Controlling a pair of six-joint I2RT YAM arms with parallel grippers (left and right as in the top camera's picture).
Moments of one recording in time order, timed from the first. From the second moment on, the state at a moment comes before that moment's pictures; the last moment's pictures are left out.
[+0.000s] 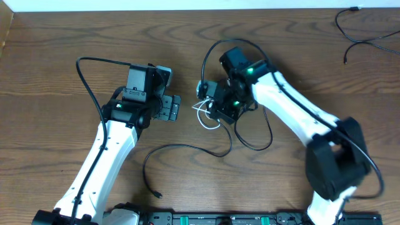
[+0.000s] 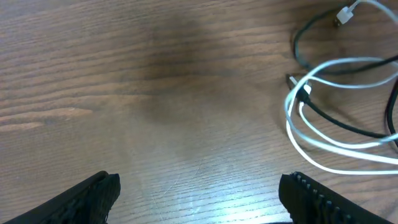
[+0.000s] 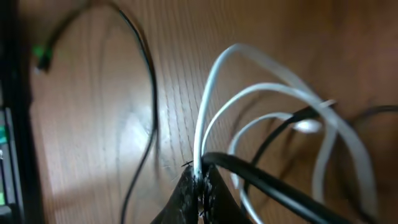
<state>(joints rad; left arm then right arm) -0.22 1.36 1.03 -0.68 0.04 0.04 0.54 1.90 1.52 -0.95 -0.54 -0.63</state>
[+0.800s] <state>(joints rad) -0.22 1.36 1.03 -0.68 0.04 0.04 0.53 1.52 1.52 -0.89 -0.27 -0.57</state>
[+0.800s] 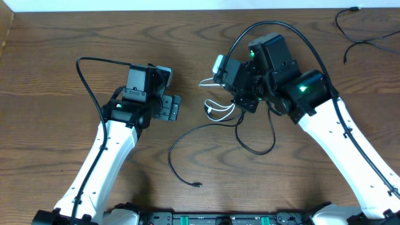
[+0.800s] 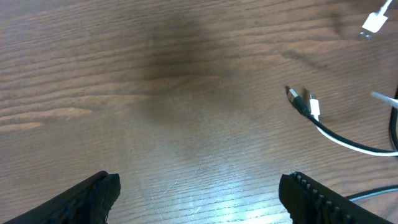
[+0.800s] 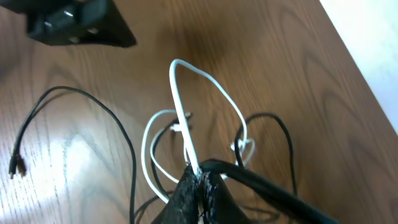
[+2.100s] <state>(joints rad) -0.22 1.36 1.03 -0.68 0.04 0.04 0.39 1.38 1.51 -0.25 -0.25 -0.02</state>
